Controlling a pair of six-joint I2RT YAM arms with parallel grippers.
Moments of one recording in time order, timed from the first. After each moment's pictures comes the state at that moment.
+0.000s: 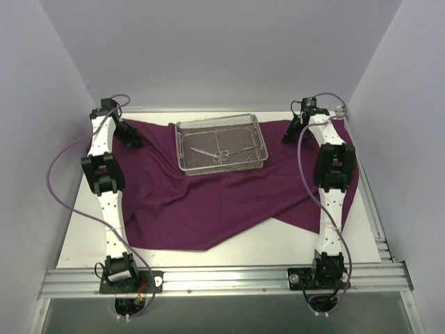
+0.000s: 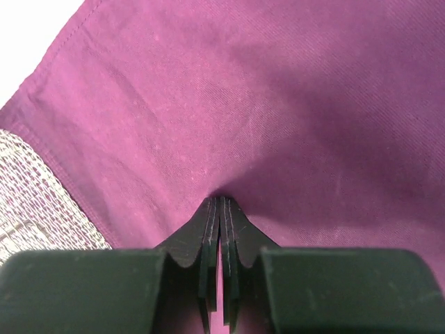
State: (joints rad) left arm 0.18 2.72 2.62 -1.14 0.27 -0.71; right arm -0.03 2.50 2.16 -0.74 -0.21 0.52
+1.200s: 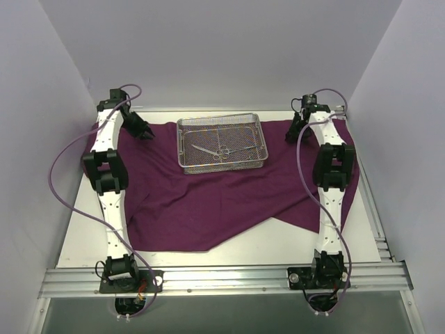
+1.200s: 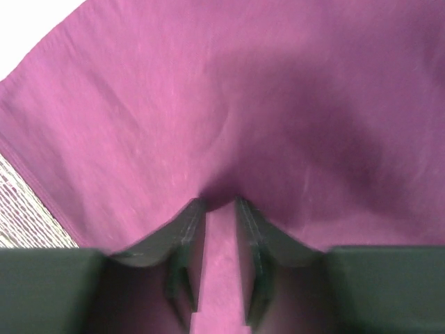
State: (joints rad) left arm 0.12 2.59 2.53 -1.11 0.32 -0.70; right arm -0.02 2.54 2.27 -0.84 -0.11 0.46
